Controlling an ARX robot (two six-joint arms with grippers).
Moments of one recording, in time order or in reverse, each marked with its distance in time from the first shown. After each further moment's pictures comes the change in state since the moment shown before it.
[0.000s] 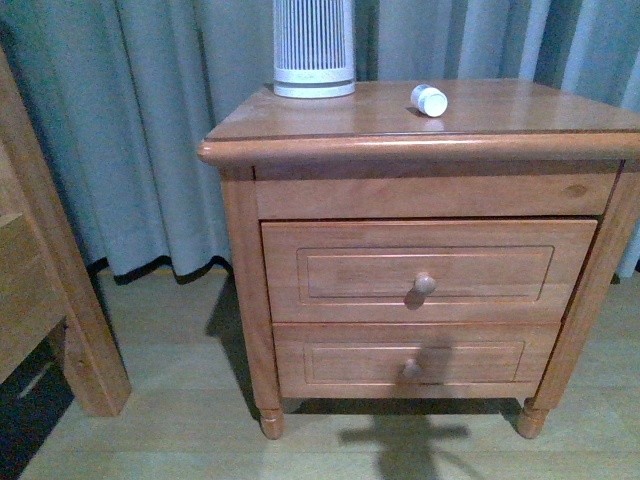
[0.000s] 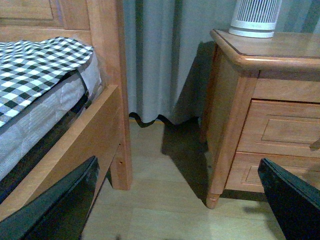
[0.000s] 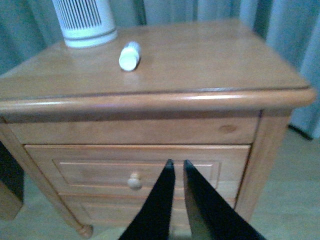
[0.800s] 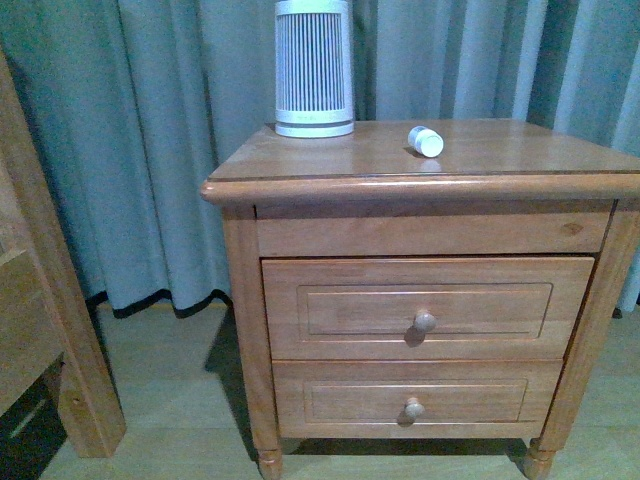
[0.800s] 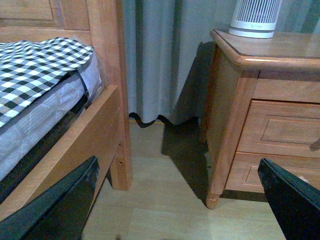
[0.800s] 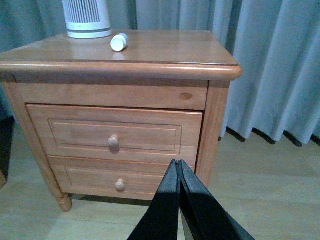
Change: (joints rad) left arm 0.000 0.000 0.000 0.000 0.000 0.000; right arm -0.143 -0.763 -0.417 -0.278 -0.126 -0.103
